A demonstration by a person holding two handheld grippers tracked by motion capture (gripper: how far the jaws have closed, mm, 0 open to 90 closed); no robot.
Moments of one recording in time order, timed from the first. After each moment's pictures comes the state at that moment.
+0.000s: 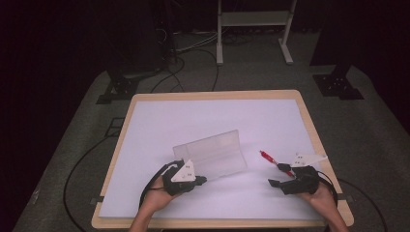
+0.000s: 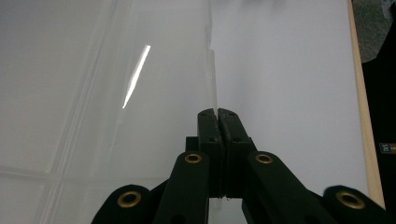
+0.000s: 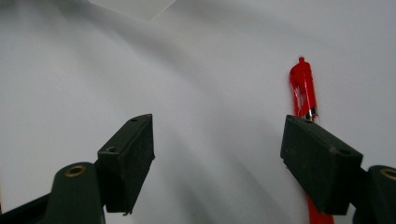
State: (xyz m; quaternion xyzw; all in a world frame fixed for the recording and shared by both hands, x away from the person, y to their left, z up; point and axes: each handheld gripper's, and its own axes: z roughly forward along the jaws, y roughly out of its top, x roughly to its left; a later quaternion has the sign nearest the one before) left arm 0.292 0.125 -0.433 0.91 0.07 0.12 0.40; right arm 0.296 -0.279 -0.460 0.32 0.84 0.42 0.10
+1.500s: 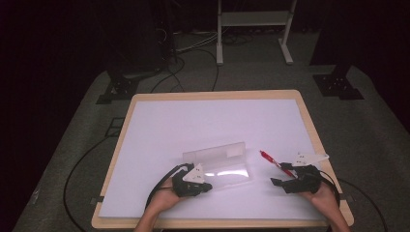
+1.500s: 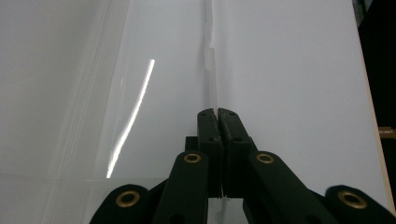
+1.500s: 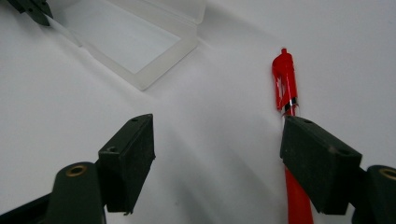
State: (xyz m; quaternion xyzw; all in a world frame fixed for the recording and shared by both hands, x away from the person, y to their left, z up) left arm 0.303 0.108 -0.464 0.93 0.07 0.05 0.37; right arm 0.299 -0.284 -0.462 0.33 0.84 0.41 0.12
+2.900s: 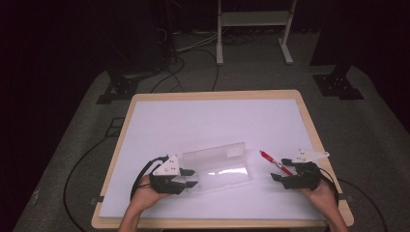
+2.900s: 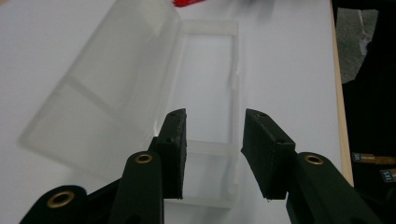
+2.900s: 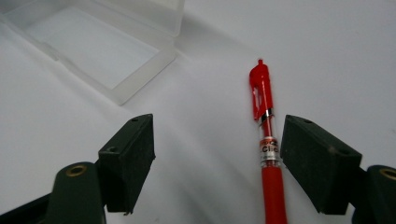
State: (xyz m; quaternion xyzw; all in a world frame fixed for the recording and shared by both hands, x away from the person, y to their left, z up) left arm 0.297 0.170 -0.422 0.88 0.12 0.09 0.44; right arm 0.305 -0.284 -0.458 0.35 0.83 0.41 0.14
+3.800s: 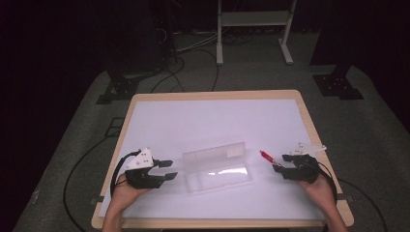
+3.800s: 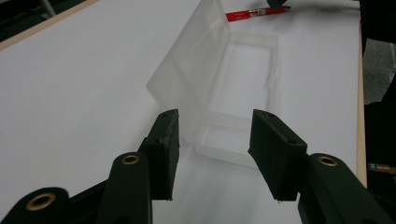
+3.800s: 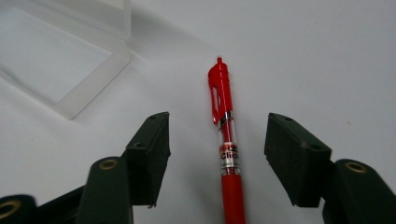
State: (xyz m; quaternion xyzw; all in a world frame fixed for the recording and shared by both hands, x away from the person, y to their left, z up) left arm 0.299 0.228 -0.408 0.85 0.19 0.12 0.47; right arm 0.323 -0.283 -0.456 0.40 0.83 0.37 0.17
